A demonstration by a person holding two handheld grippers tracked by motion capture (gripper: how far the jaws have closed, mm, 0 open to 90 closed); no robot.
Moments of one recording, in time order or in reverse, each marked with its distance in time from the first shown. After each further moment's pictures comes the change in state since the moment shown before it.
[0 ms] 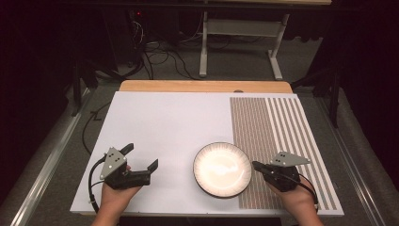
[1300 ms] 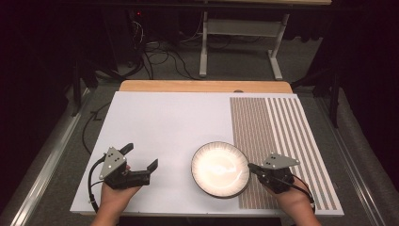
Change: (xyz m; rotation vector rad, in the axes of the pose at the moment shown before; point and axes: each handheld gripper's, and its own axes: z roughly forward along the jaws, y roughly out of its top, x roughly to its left) left arm 0.000 0.001 -0.001 -0.001 0.000 0.005; right arm 0.014 0.005 0.008 0.066 -0.025 -0.107
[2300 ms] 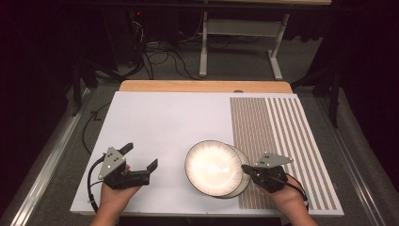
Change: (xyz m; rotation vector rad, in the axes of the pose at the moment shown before) left arm 0.000 0.002 -0.001 -0.008 -0.006 -0.001; right arm 0.006 0.006 0.012 0.000 0.072 0.021
